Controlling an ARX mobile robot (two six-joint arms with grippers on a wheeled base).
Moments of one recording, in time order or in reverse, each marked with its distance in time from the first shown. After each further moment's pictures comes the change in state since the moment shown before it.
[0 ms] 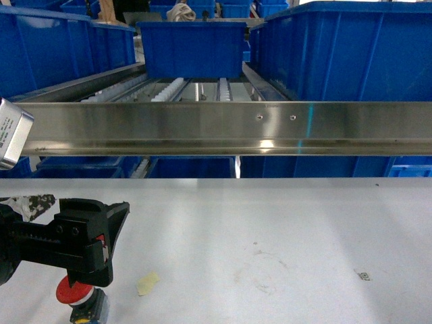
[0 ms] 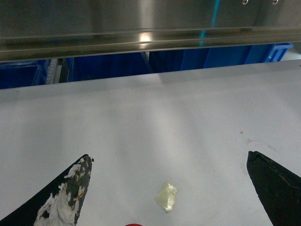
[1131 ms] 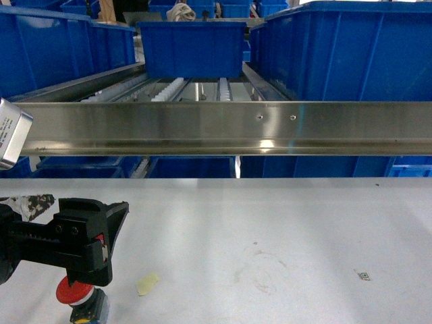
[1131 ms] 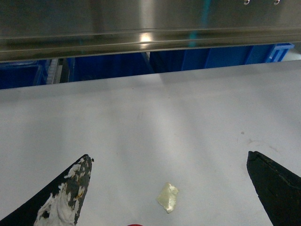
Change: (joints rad) left arm 0.000 0.000 0.000 0.000 0.000 0.000; right arm 0.021 -0.321 -0.093 -0.091 -0.151 -0.005
